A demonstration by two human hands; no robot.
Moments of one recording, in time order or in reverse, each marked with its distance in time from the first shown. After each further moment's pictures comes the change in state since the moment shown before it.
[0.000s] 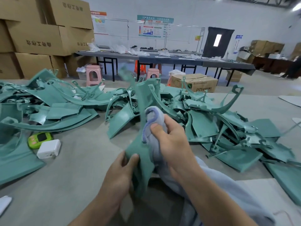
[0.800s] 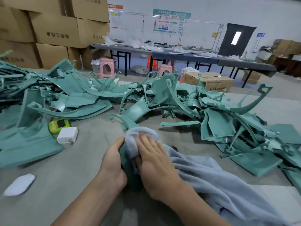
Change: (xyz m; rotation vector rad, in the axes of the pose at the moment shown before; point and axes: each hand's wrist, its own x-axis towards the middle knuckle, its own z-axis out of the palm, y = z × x) left_hand 0.012 0.022 -0.027 -0.619 -0.016 -0.355; right_hand -0.032 0.057 0.036 -1.110 -0.527 -0.294
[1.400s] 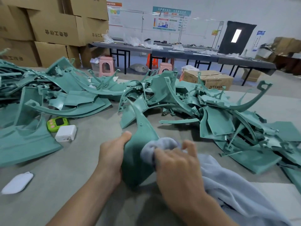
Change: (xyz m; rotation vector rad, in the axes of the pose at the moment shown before) left_hand 0.006 0.003 -0.001 0.386 0.292 0.305; right_hand -0.047 -0.004 -0.037 -0.372 0.398 0.031
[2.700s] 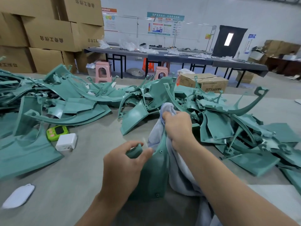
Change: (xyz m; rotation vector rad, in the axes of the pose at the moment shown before) left_hand -0.026 -0.002 -0.008 0.592 0.004 0.808; right_hand 0.122 0.032 0.025 1.005 0.004 0.994
